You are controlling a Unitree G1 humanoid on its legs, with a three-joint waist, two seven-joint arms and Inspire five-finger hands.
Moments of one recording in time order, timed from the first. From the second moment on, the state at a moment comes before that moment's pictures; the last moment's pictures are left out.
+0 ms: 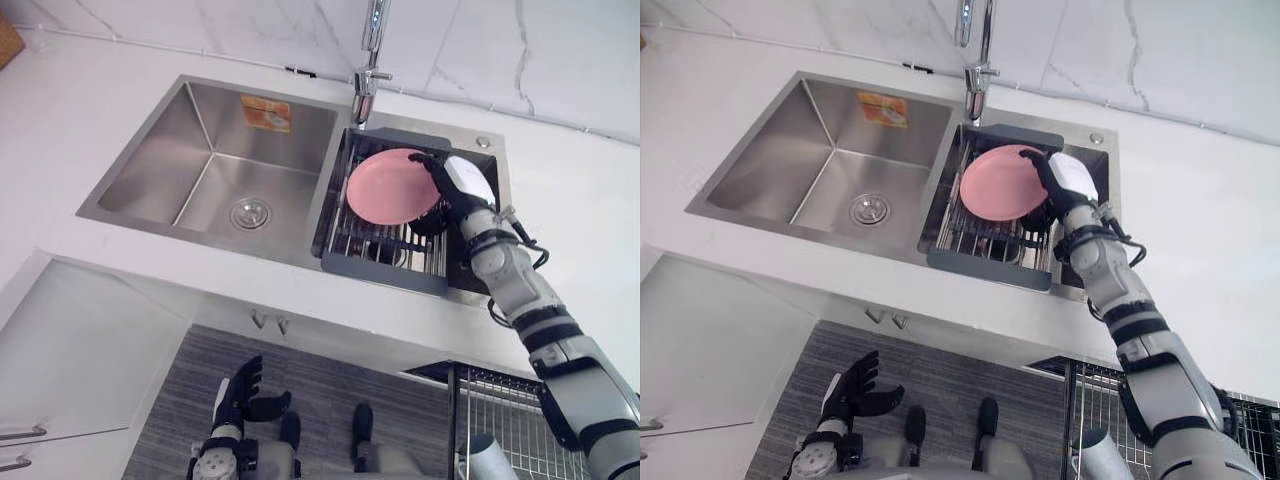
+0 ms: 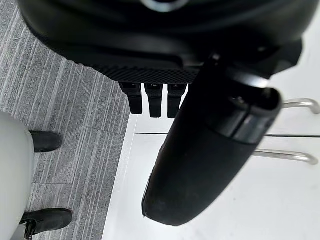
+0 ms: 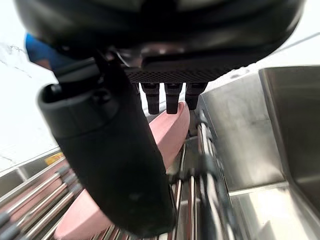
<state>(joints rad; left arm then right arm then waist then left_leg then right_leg) 0.23 0.13 -0.08 0.57 -0.08 -0.18 0.09 -0.76 -0.61 0.34 0.64 -0.44 -0.07 -0.11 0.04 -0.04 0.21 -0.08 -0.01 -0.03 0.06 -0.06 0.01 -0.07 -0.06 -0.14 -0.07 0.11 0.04</state>
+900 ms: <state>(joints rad) 0.21 0.11 -0.04 0.56 -0.08 -0.18 0.11 -0.29 -0.51 -0.05 -0.13 -0.45 -0.14 -0.20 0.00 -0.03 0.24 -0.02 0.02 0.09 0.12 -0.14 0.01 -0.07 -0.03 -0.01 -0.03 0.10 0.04</state>
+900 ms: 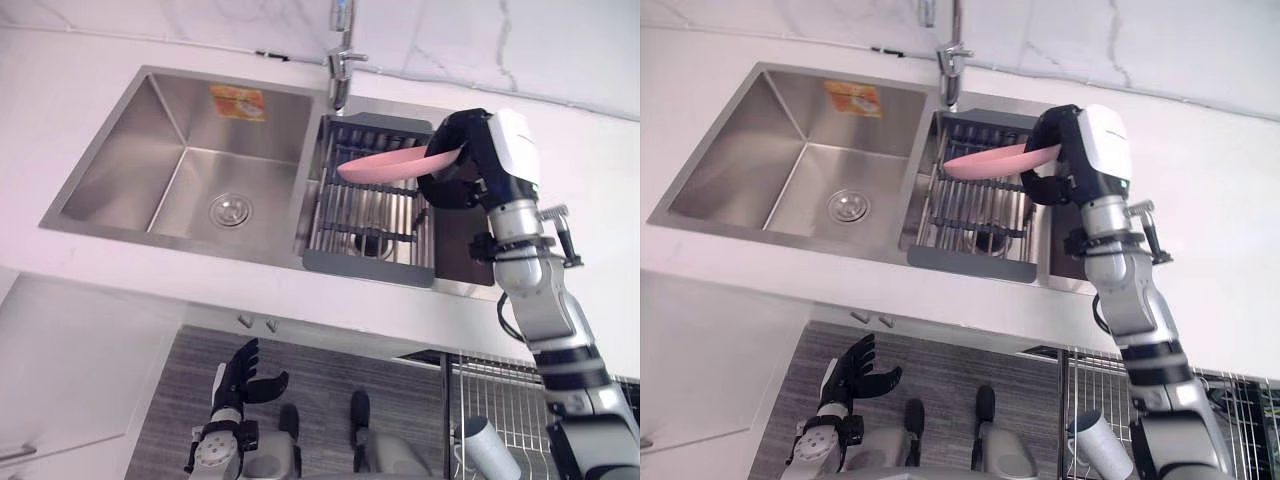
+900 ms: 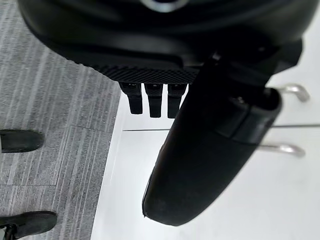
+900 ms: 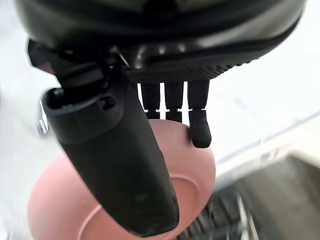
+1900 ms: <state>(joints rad) 0.21 0.00 -0.05 0.77 -0.06 -0.18 0.10 0.34 -0.16 -0.37 -0.17 -0.43 -0.06 -0.31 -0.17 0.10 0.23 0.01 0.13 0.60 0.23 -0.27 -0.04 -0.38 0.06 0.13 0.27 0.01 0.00</state>
